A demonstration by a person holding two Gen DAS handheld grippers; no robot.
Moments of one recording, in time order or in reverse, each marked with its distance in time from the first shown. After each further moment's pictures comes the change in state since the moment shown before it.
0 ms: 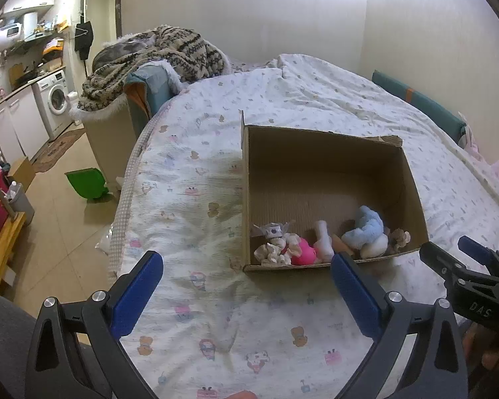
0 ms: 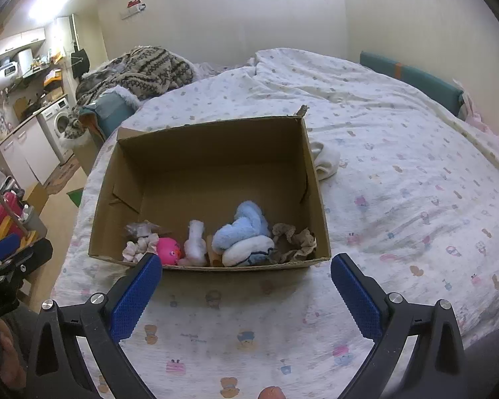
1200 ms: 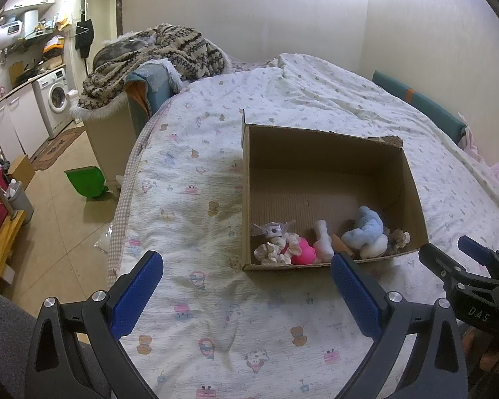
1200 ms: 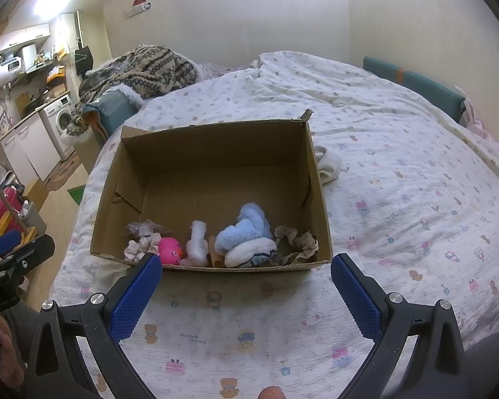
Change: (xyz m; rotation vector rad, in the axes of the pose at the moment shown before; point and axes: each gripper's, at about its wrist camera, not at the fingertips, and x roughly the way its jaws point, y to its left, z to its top) left arm 0.002 0.000 0.000 -0.005 0.007 -0.005; right arm -0.003 0.004 0.001 -0.010 -0.003 -0.002
